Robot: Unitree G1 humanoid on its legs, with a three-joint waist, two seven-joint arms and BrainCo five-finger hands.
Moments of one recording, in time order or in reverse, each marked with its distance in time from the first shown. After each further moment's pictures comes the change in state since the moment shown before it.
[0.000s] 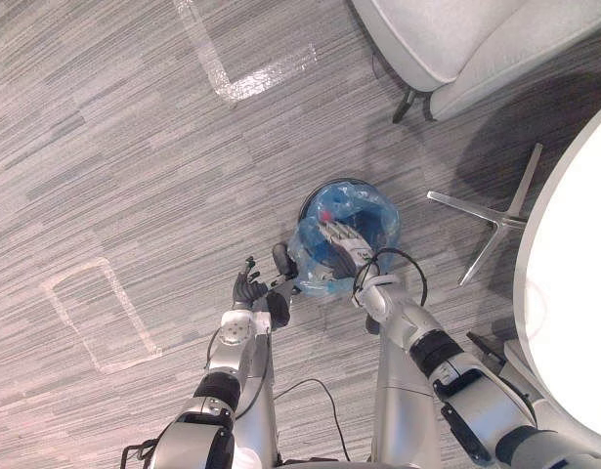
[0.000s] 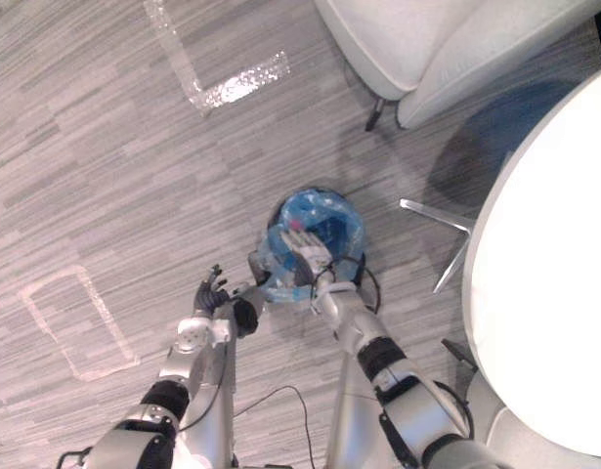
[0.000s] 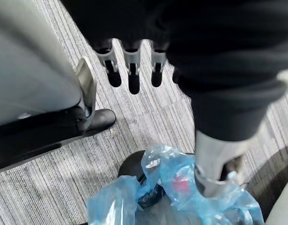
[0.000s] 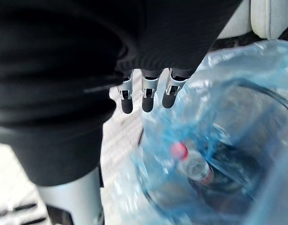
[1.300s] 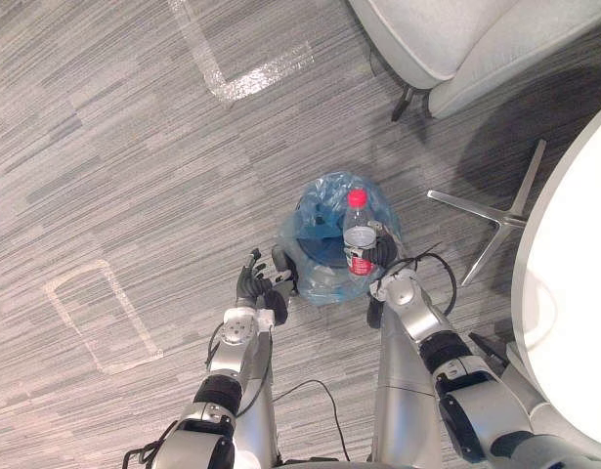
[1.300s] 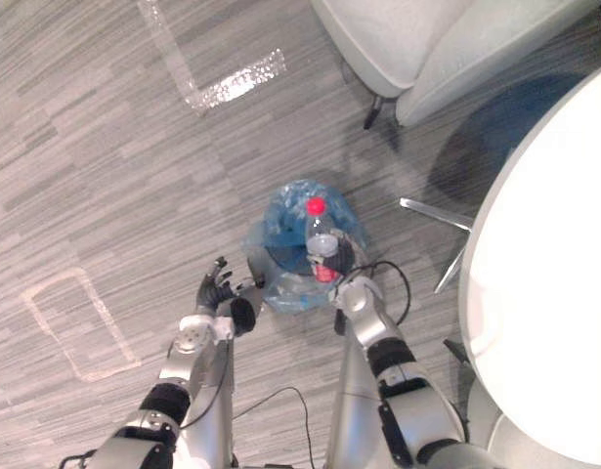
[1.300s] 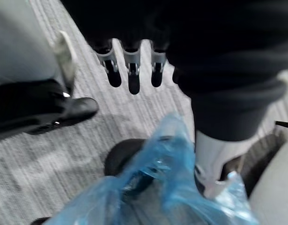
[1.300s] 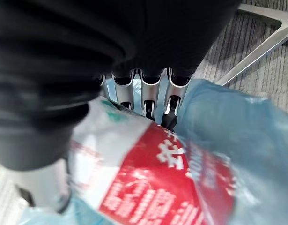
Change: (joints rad) left arm 0.036 -0.014 0.003 -0.079 -0.018 0.013 -0.017; right arm 0.000 0.069 -0.317 -0.021 0.447 0.045 -0.013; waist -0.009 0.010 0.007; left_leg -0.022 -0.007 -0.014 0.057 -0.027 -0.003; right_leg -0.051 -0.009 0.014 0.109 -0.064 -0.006
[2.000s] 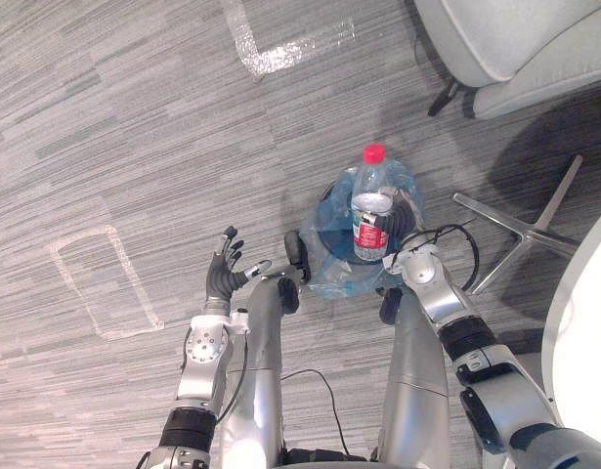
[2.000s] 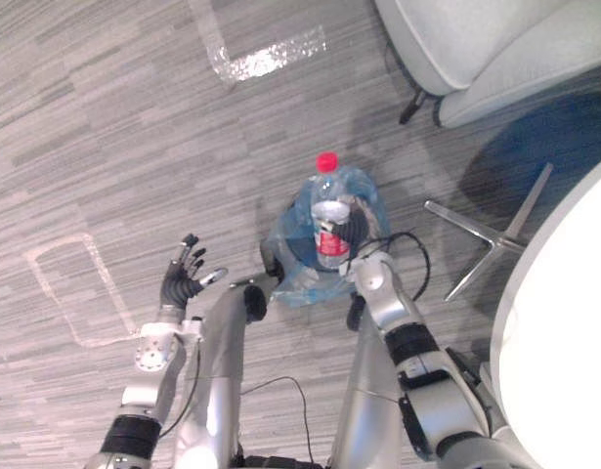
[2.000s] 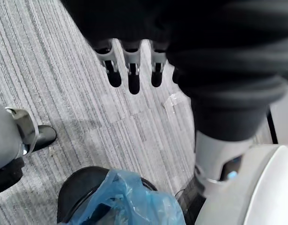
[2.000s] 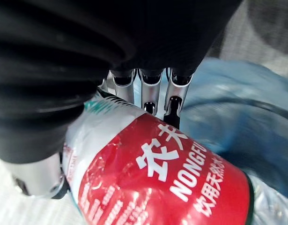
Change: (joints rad) left arm 0.244 0.083 -0.044 -0.533 -0.022 -0.031 -0.084; right arm -0.016 -0.141 0.045 -0.119 0.078 -0.019 0.021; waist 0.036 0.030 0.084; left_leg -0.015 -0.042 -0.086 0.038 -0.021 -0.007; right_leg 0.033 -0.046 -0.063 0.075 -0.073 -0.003
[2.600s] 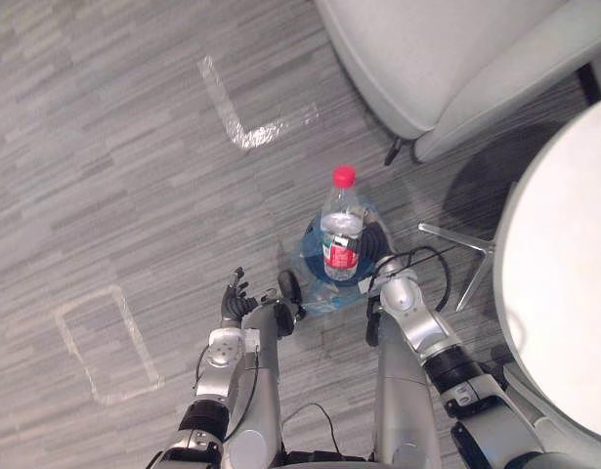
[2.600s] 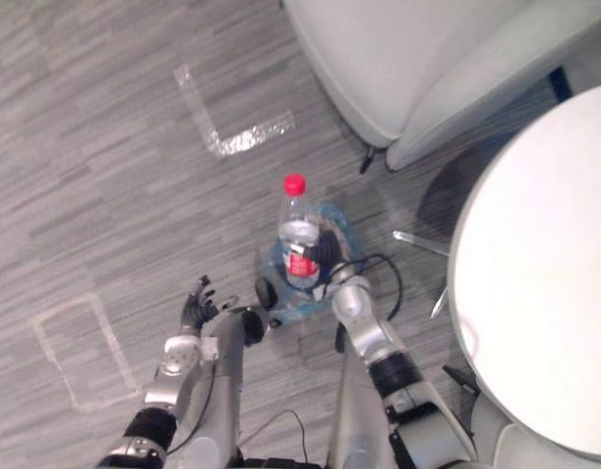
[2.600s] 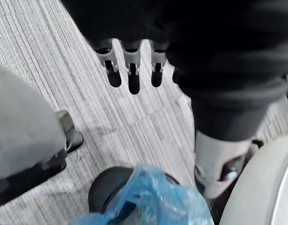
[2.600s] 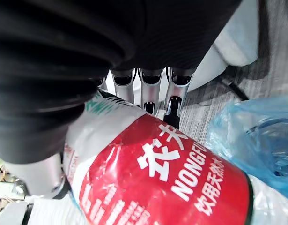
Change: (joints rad) left arm -0.035 -0.030 0.031 0.230 0.051 0.034 0.093; right arm 0.060 0.026 0.078 -0.272 0.042 -0.018 0.009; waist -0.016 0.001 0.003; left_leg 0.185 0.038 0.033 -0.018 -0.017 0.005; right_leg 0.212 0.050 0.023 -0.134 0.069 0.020
